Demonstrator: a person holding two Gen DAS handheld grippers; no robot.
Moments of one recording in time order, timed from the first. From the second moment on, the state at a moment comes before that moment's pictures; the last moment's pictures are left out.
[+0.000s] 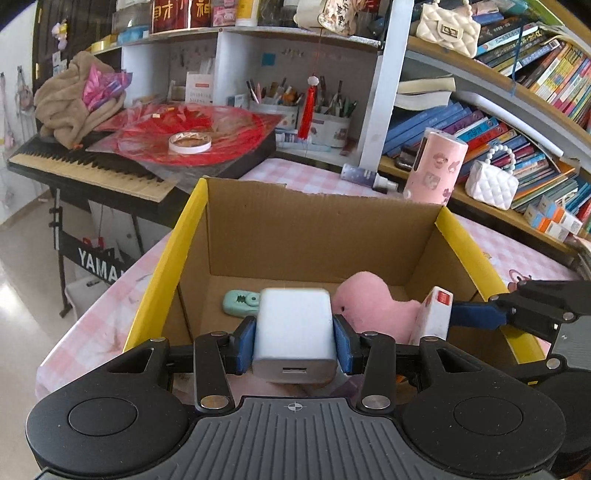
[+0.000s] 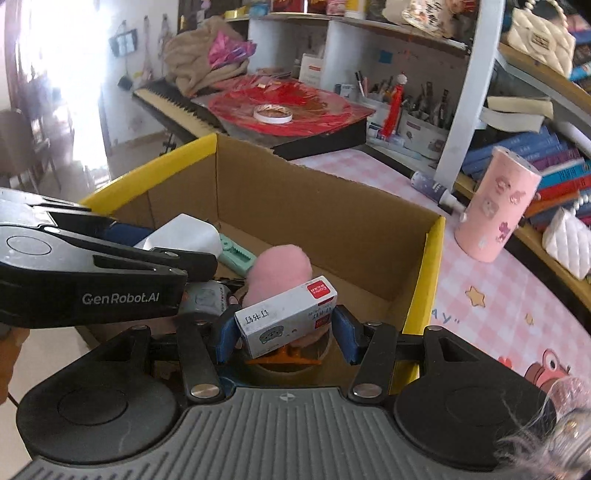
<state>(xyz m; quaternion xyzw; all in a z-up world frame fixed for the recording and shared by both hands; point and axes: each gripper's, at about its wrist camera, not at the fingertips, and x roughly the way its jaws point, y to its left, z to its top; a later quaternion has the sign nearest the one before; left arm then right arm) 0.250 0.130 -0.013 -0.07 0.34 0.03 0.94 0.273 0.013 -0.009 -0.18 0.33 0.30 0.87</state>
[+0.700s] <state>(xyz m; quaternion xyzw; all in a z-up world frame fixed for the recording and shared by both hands) 0.189 0.137 0.051 -0.09 0.19 0.04 0.98 0.216 -0.007 0.028 -0.10 0.28 0.27 0.92</state>
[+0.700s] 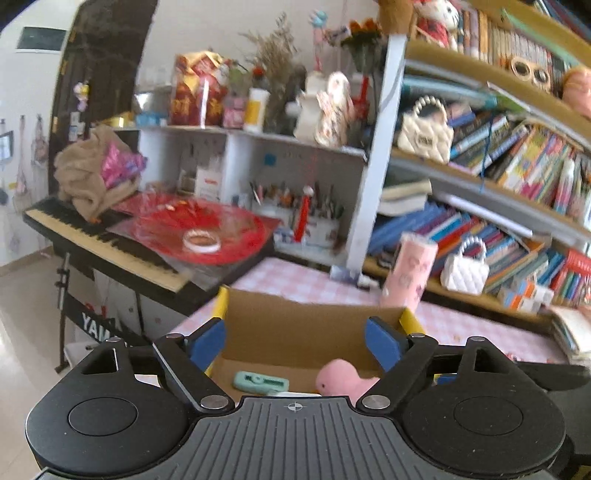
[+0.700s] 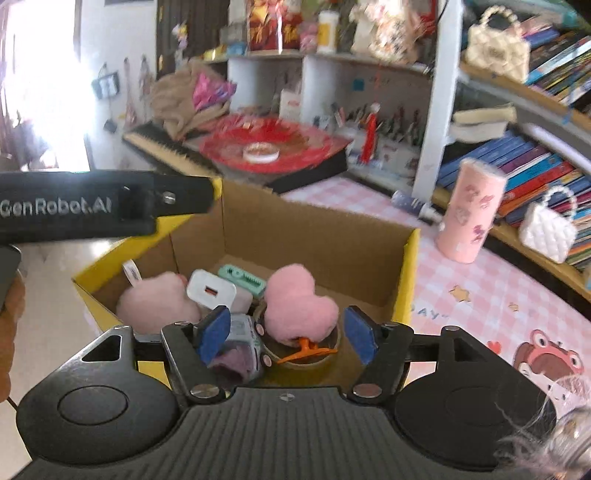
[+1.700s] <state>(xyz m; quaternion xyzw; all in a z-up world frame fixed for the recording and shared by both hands) 0.043 0.115 0.000 -0.05 0.29 -0.04 0.96 0.024 -0.065 0.001 -0.03 0.30 0.02 0.95</state>
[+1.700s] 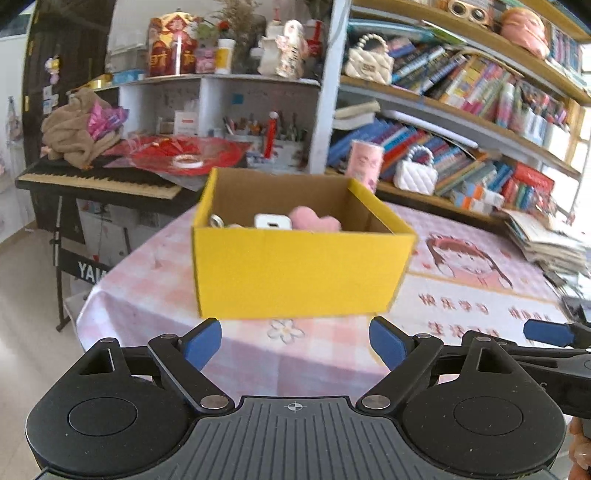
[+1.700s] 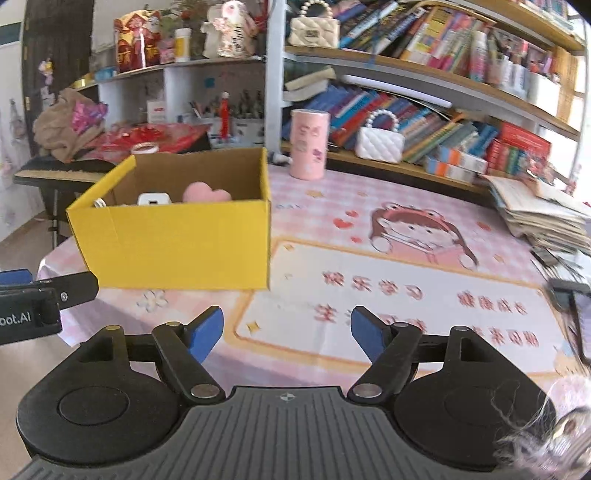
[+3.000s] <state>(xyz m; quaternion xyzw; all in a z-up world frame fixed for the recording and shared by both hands) 0.004 0.003 -0.001 0.05 0.29 -0.09 0.95 -0.052 -0.150 -0.011 0.00 0.31 -0.14 0.94</state>
